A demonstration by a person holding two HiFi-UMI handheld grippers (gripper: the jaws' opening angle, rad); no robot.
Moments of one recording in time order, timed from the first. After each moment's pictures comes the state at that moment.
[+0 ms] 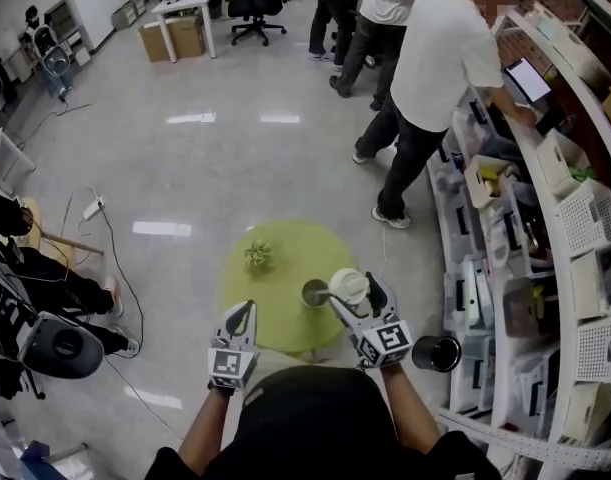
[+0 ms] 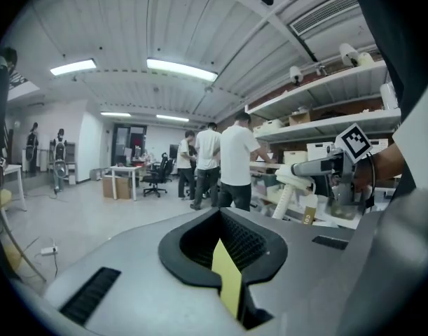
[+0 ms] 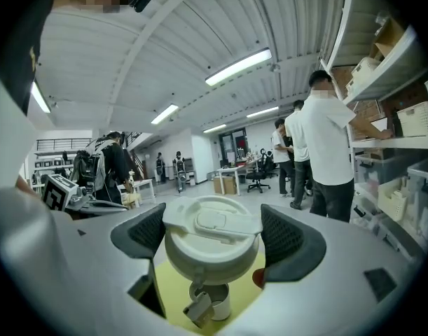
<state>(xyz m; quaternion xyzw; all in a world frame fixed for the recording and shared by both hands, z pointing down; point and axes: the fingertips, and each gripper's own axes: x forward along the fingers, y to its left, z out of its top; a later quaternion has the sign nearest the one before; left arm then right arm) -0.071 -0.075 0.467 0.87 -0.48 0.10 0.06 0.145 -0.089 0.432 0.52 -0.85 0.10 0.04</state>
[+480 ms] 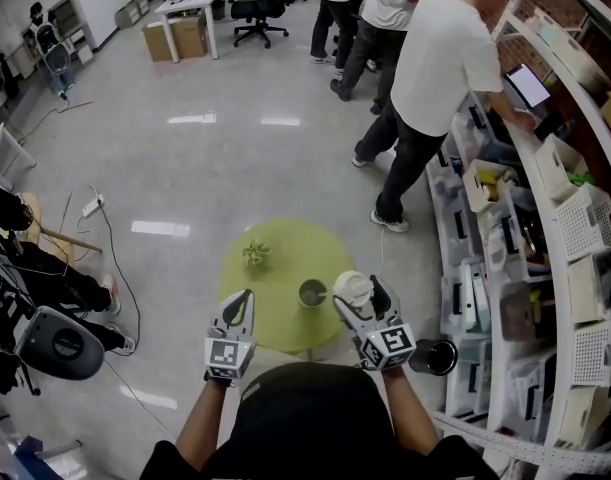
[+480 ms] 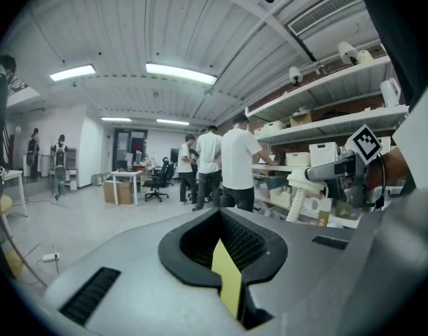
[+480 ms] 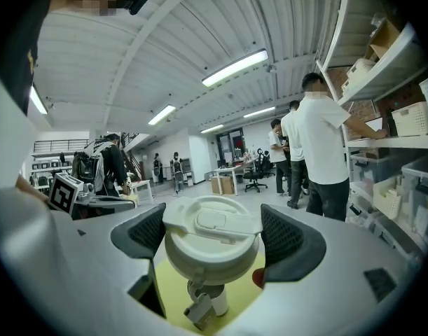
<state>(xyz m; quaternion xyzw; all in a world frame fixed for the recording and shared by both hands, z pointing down) -0.066 -0.093 0.455 0.87 -0.48 0.10 0.03 0.164 -0.080 0.431 0.53 -0.84 0.11 0.04</state>
